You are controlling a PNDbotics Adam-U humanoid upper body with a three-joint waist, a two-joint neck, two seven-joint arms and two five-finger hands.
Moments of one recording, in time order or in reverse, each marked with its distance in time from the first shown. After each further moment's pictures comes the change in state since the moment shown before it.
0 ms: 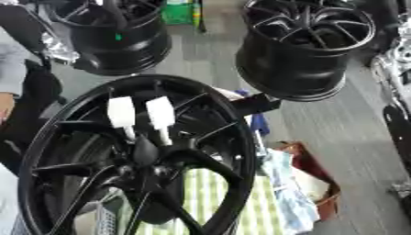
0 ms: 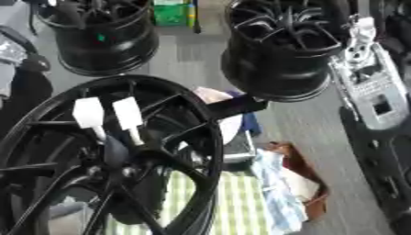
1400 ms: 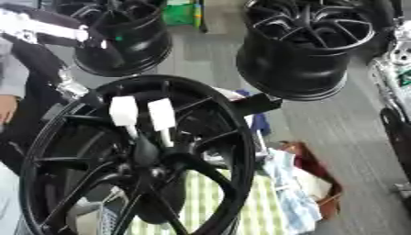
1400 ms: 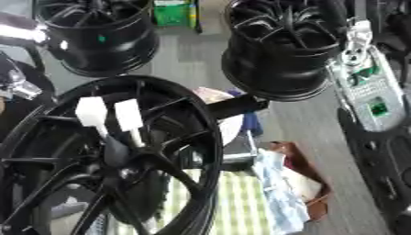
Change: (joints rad) left arm 0.029 -0.013 -0.117 0.008 -0.085 0.212 -0.019; right arm 0.012 0.002 0.000 0.002 0.000 -0.011 -0.003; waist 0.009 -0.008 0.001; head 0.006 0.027
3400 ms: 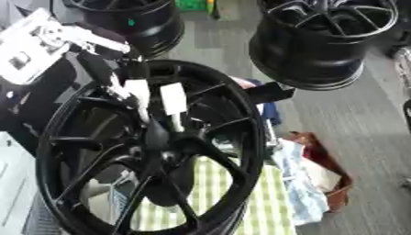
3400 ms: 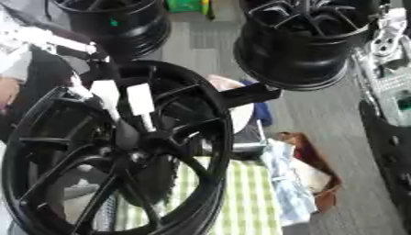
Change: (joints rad) left arm -0.003 -0.129 -0.051 0.213 -0.085 0.014 -0.001; right arm 0.007 0.011 -0.013 -0.002 -0.001 -0.014 -0.020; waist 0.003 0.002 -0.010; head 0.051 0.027
